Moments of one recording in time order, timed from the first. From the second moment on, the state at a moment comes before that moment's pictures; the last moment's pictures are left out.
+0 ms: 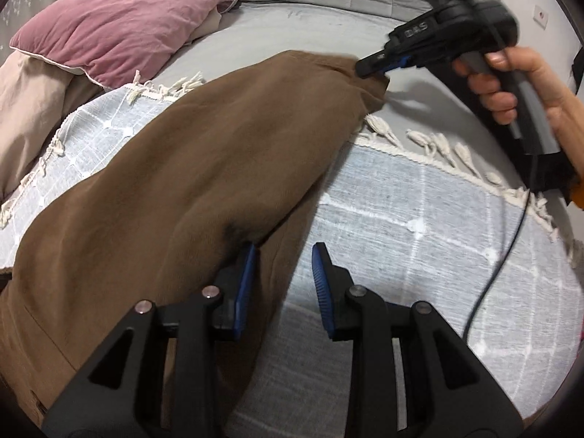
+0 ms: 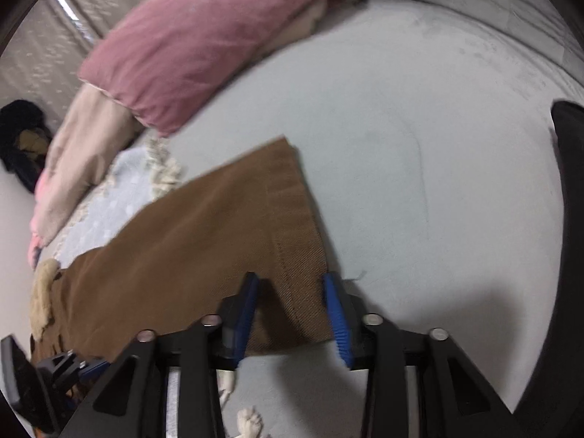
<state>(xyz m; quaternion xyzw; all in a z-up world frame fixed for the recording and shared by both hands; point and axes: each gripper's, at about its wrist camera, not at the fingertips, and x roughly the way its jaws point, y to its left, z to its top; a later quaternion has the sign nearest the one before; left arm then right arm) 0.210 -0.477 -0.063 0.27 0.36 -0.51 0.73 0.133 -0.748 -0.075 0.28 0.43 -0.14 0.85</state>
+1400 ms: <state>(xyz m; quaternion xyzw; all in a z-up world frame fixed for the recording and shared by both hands) 0.208 -0.447 -0.055 0.22 0.33 -0.60 0.69 0.150 -0.754 -0.075 0.39 0.46 -0.26 0.76</state>
